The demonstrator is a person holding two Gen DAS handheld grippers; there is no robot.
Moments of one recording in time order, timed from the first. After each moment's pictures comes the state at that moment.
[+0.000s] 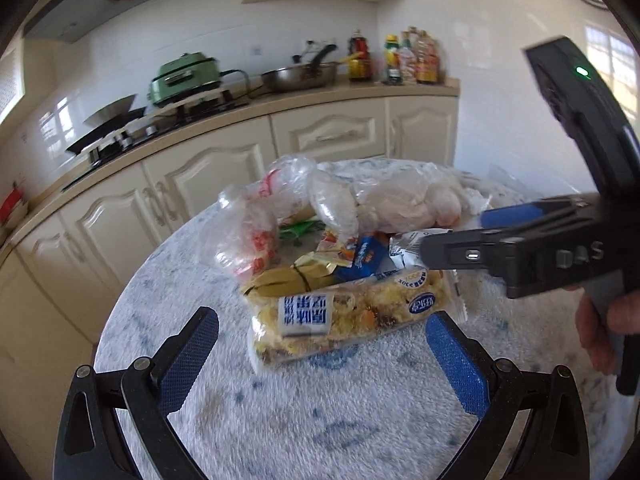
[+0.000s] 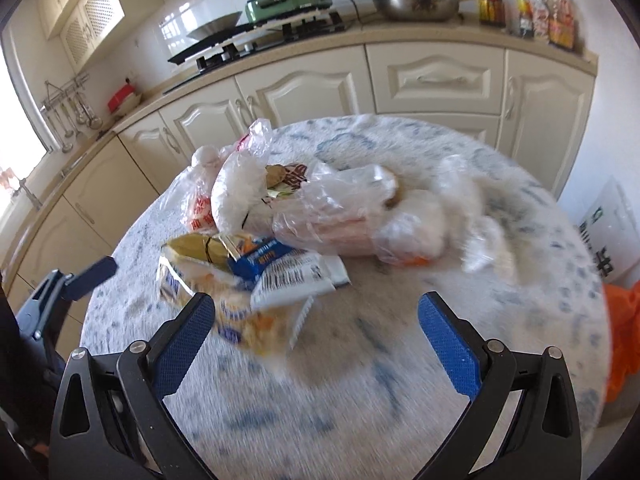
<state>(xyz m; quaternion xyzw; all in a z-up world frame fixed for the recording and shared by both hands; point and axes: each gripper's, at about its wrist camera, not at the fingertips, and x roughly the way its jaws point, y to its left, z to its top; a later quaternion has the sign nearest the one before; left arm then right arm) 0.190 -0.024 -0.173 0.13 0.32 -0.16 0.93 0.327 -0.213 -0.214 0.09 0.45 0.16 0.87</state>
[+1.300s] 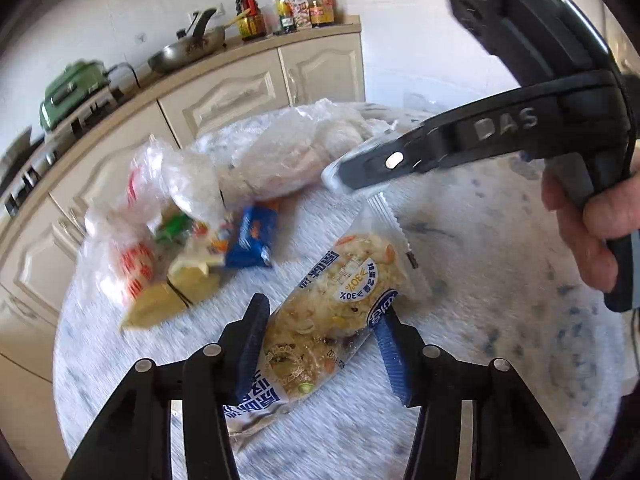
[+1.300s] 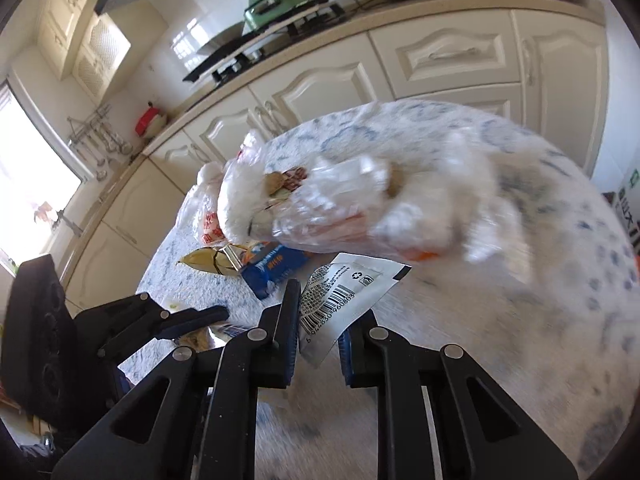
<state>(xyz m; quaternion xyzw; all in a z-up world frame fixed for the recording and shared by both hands) 0.273 -0.070 -0.233 0.21 0.39 -0.29 0.85 0.334 -0.259 -0.225 0.17 0.45 0.22 0.85</state>
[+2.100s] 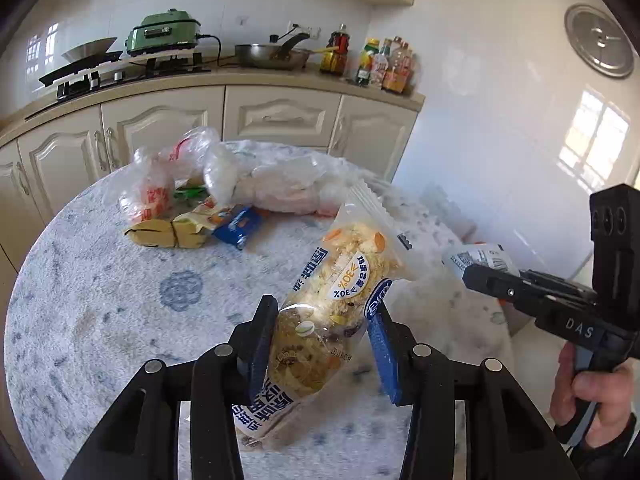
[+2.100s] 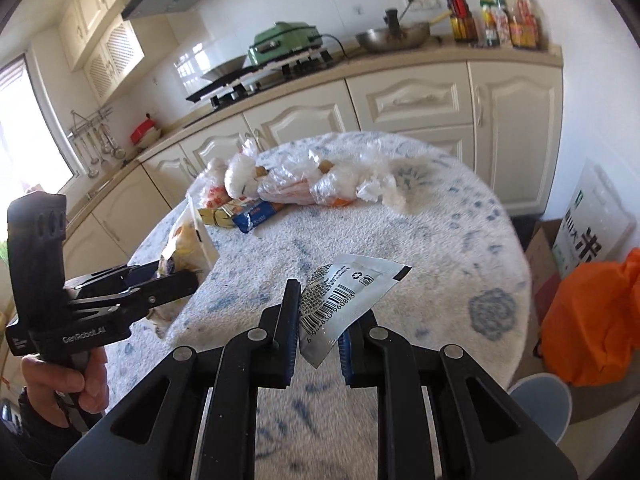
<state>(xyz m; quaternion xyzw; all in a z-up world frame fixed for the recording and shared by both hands) 0.174 -0.056 -0.173 -0.02 0.37 -0.23 0.90 0.210 -0.319 -0.196 0.12 0.38 0.18 0.90</state>
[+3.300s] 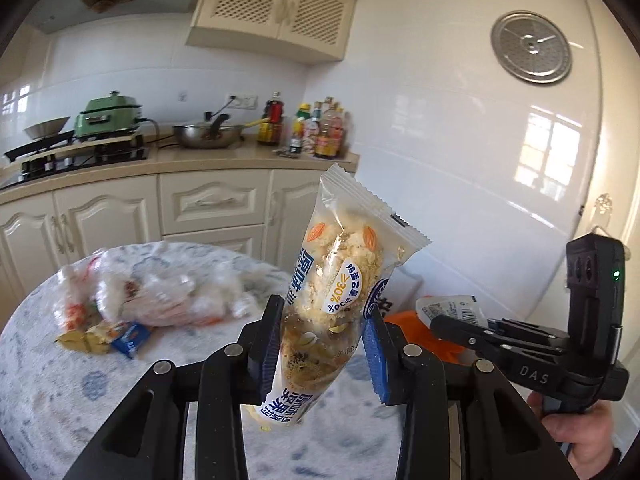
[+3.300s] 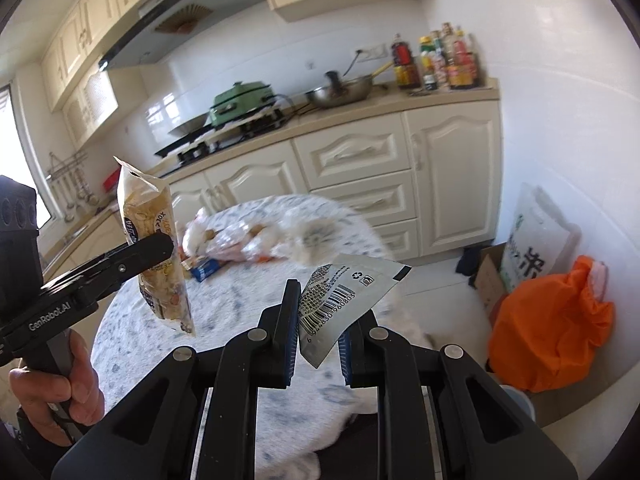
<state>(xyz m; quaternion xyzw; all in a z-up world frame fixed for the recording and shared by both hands) 0.143 -0.161 -0.112 -0.01 0.25 -0.30 0.92 0.164 -0.419 -0.149 0.14 0.31 0.10 0.94</state>
